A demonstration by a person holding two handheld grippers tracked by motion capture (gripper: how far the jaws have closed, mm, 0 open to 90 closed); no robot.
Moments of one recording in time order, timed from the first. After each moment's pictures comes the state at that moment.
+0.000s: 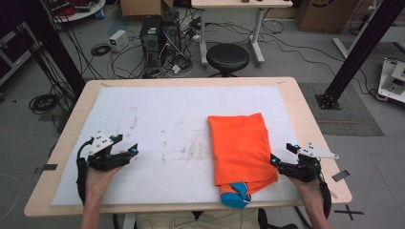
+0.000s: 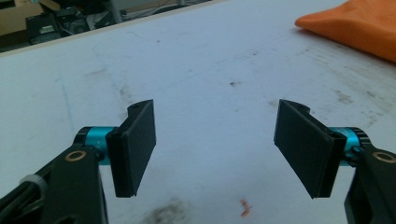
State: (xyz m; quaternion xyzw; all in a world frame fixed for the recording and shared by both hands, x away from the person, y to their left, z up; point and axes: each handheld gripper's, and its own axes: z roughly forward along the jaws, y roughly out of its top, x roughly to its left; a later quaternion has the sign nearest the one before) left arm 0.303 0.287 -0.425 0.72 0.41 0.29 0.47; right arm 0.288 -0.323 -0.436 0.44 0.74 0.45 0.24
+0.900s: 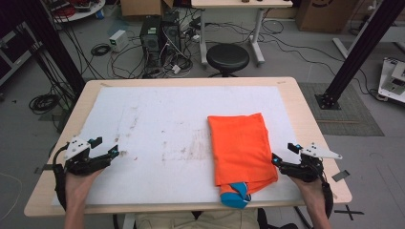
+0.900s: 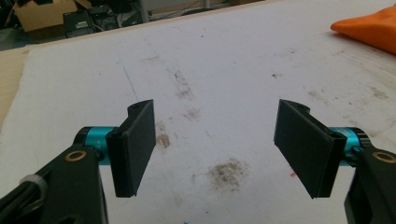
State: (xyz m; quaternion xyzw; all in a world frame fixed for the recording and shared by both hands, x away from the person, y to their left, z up) left arm 0.288 0.327 -0.422 0.70 0.44 0.31 0.46; right arm 0.285 -0.327 -0.432 0.44 0.73 0.46 0.24
